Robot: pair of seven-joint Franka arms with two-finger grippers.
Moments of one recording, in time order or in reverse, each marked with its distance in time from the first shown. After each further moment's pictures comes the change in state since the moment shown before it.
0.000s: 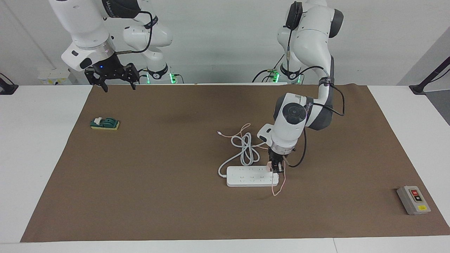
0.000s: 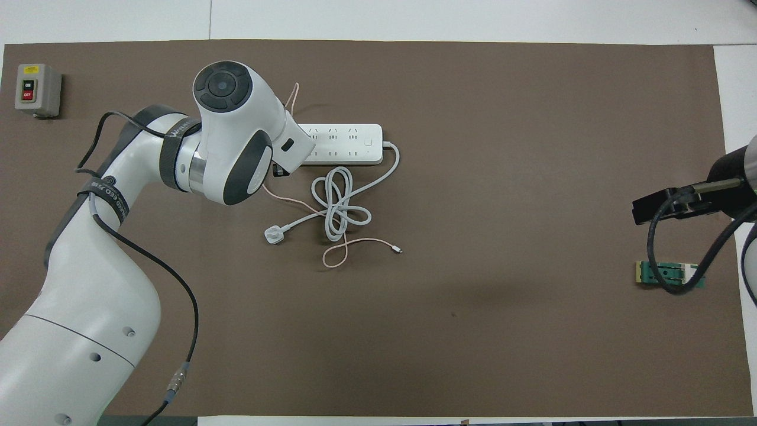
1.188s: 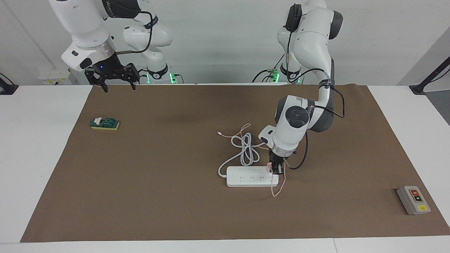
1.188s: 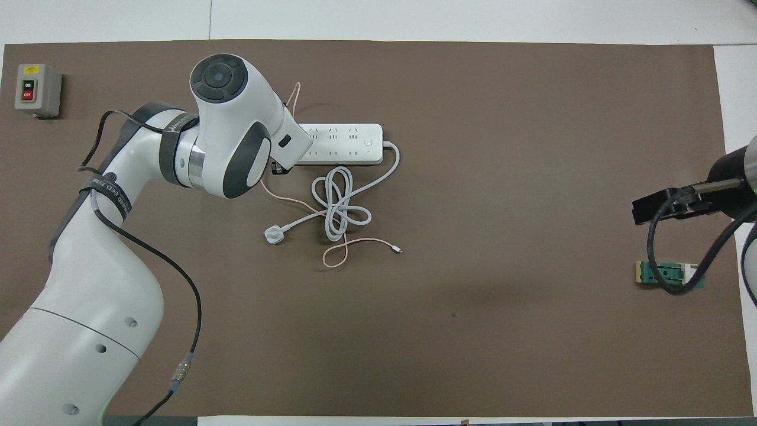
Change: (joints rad) left arm 0.004 -0.014 0.016 -0.044 -0.064 0.060 0.067; right arm 0.000 0.000 0.000 0.000 0.000 0.000 0.000
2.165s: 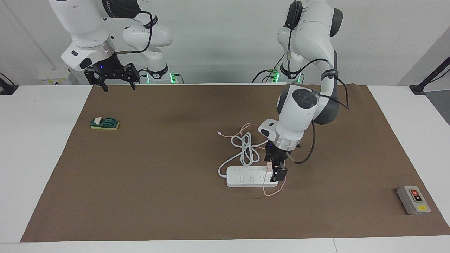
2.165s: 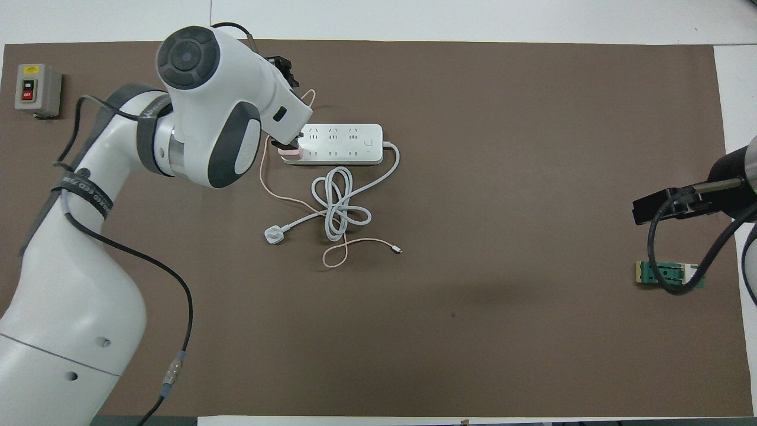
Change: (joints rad) left arm -0.008 -0.065 0.029 0.099 -0.044 0.062 -0.006; right arm 0.000 0.000 0.000 0.000 0.000 0.000 0.000
